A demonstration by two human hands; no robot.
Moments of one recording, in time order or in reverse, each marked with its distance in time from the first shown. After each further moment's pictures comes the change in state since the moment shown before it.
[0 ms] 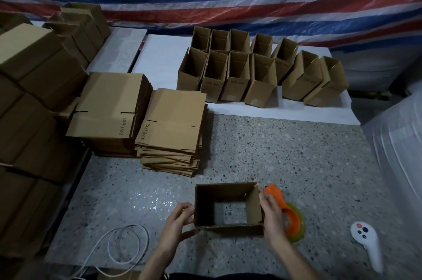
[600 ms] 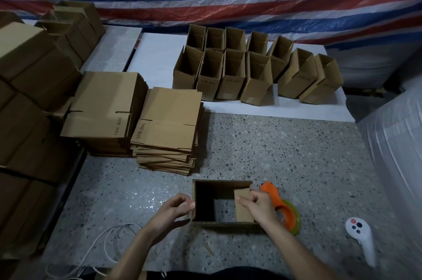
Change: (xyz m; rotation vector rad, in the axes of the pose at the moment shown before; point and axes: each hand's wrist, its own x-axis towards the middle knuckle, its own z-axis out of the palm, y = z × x) left_hand 0.020 0.032 -0.018 0.179 -0.257 -0.083; right_hand 0.019 -0.014 0.004 -0.483 -0.165 -0.081
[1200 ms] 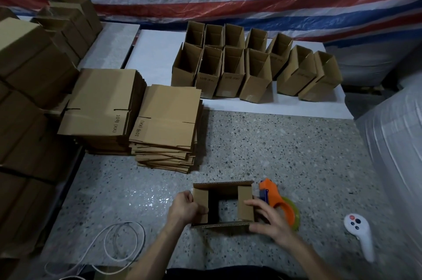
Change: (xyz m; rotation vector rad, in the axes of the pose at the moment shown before) left_hand 0.039 0.003 0.039 0.407 0.419 -0.101; right_hand -0.038 0.039 -0.039 0.075 -0.391 -0.055
